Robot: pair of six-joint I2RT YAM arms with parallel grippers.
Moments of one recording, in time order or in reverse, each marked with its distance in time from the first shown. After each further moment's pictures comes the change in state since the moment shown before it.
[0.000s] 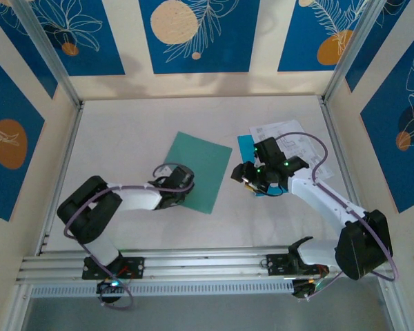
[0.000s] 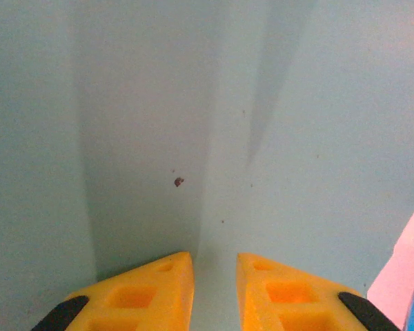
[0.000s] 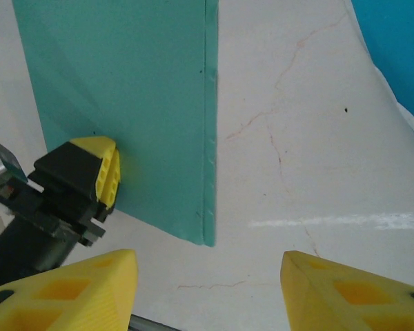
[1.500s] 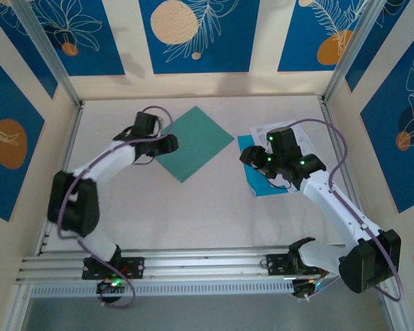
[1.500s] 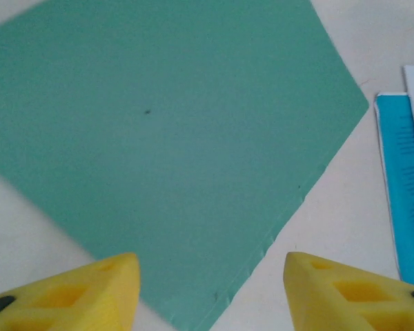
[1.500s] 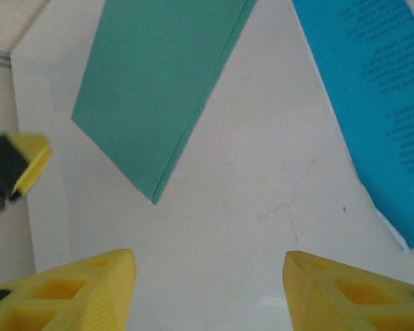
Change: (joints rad) left arm 0.454 0.074 0.576 -0.513 0.430 1.017; right arm -0.060 -0.111 0.093 0.017 0.099 -0.061
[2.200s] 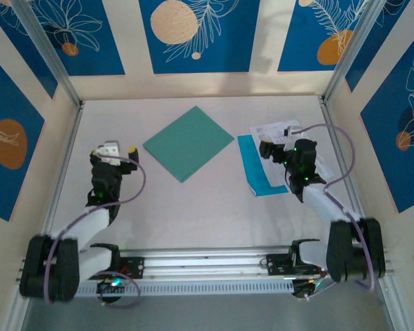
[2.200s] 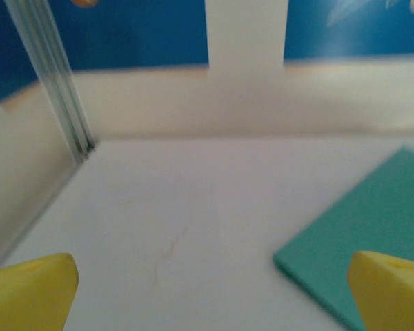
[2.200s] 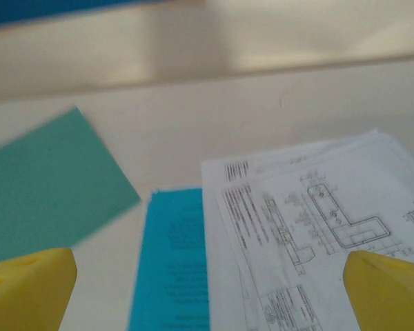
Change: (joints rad) left arm 0.242 -0.705 -0.936 1.054 -0.391 0.462; right arm -0.335 -0.002 -0.382 0.875 0.121 -0.627
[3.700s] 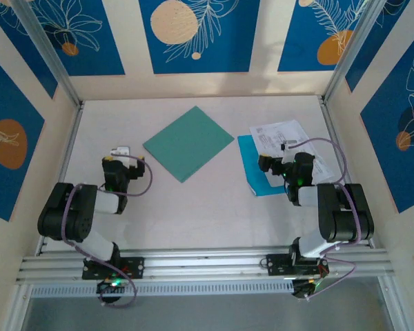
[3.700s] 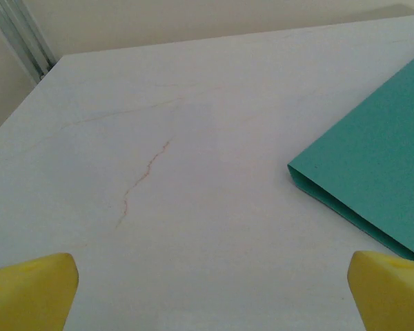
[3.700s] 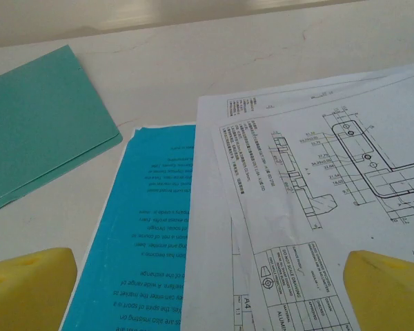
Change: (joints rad) left arm 0.027 0.552 0.000 0.309 0.035 0.074; right arm -0.092 0.370 -0.217 0.528 -0.191 -0.122
